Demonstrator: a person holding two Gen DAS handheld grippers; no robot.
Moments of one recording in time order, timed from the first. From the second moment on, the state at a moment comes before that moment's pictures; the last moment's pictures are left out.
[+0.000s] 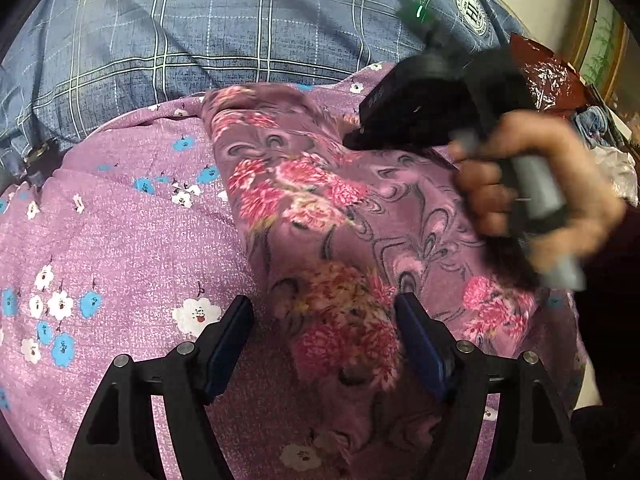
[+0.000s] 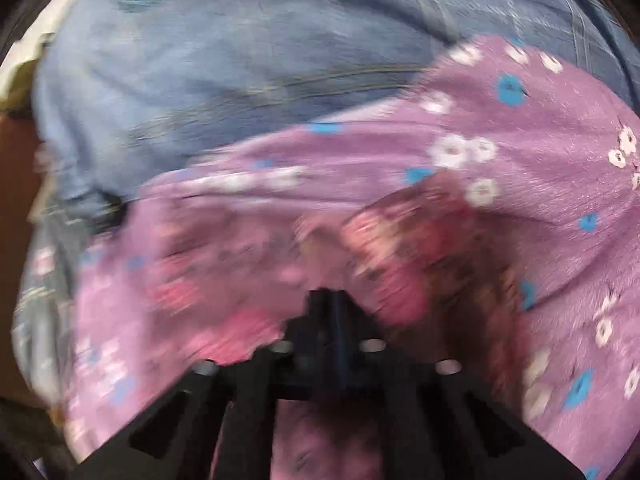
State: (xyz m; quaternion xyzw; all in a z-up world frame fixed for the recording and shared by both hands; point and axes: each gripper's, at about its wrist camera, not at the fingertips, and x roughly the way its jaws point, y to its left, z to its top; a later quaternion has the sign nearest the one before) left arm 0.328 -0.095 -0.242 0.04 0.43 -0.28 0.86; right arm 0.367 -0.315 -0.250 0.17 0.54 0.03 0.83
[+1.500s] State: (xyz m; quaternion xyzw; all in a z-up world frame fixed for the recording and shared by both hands) left arm 0.310 -0.098 -0.234 0.07 0.38 -0.24 0.89; right arm 0.230 -0.290 -0.211 0.05 0.46 -0.07 0.88
